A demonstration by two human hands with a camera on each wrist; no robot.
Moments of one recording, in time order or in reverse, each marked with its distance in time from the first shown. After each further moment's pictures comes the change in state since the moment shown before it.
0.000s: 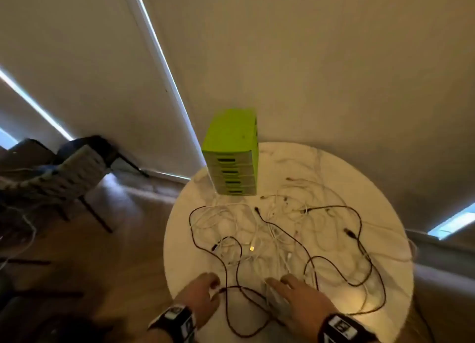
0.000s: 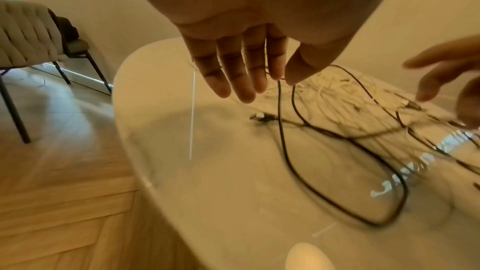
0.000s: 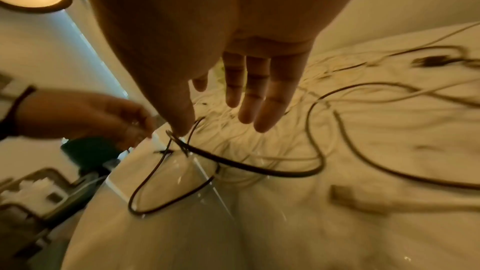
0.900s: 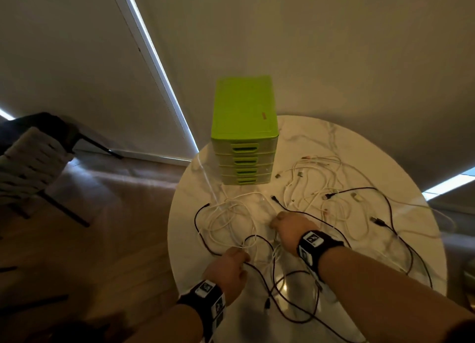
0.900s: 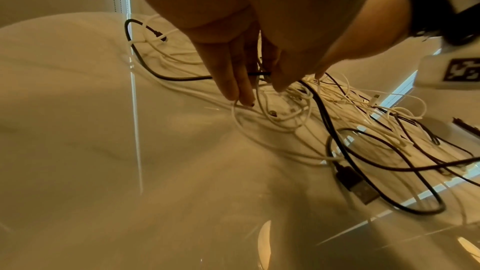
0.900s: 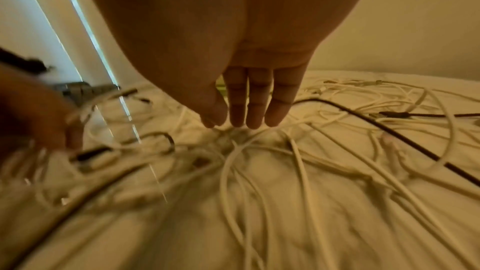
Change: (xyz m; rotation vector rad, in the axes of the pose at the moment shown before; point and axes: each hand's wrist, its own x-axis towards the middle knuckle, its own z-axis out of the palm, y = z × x) left_hand 0.109 -0.031 -0.030 0.067 -0.026 0.333; right_hand 0.196 -0.023 -0.071 -0.258 -0.052 0.223
